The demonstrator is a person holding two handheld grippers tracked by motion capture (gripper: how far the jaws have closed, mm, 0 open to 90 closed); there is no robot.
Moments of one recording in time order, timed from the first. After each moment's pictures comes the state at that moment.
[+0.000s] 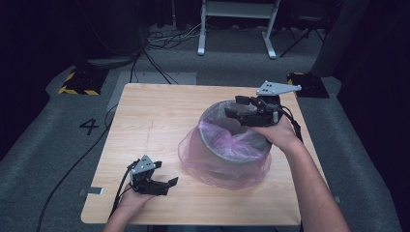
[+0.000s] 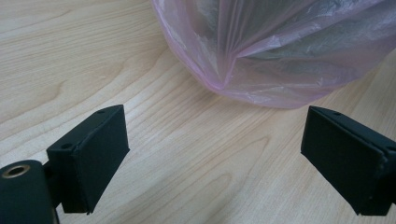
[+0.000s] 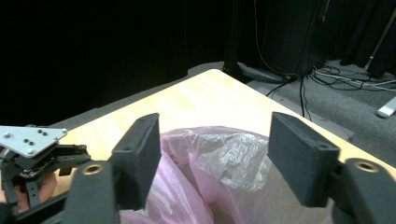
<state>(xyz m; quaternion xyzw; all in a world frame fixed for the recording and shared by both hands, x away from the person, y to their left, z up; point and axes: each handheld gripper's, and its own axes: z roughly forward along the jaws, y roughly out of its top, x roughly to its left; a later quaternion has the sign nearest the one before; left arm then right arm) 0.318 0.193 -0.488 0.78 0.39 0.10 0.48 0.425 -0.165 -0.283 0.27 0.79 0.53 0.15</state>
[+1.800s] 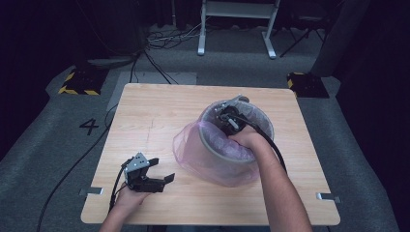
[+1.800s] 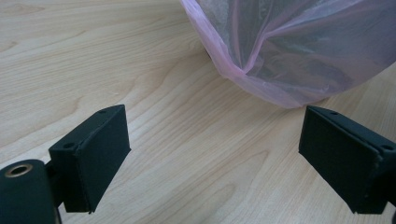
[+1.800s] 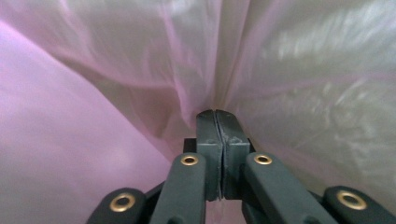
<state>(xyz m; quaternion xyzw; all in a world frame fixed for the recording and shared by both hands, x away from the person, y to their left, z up) 0.320 0.208 -0.481 0.76 0.39 0.10 0.51 0.471 -0.100 -0.376 0.33 0.90 0.28 0.09</state>
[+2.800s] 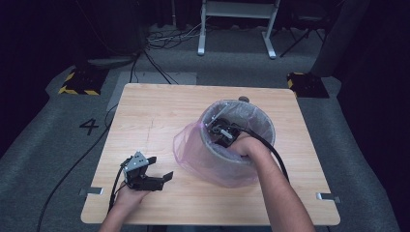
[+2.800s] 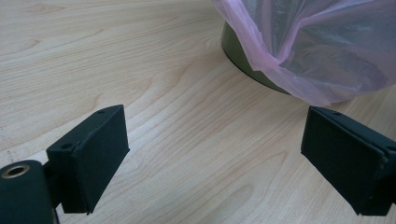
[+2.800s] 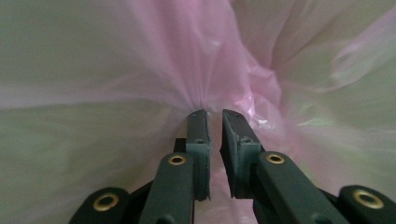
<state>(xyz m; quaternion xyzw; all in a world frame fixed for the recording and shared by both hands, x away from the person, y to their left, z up) 0.323 0.210 -0.484 0.76 0.40 0.12 0.50 0.445 -0.079 -0.393 0.29 0.94 0.20 -0.01</state>
